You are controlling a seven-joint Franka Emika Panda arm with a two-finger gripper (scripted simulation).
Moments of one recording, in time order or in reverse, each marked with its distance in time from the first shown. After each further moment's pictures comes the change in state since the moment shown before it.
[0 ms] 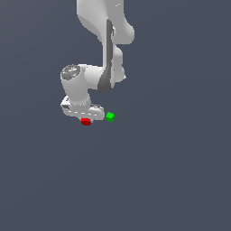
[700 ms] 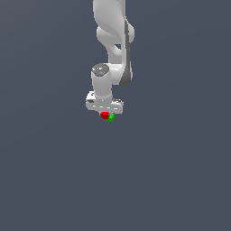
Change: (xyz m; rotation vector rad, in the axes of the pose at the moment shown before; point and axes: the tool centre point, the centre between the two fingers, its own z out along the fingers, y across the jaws) arm -0.082 -0.083 0.030 0.000 -0.001 -0.002
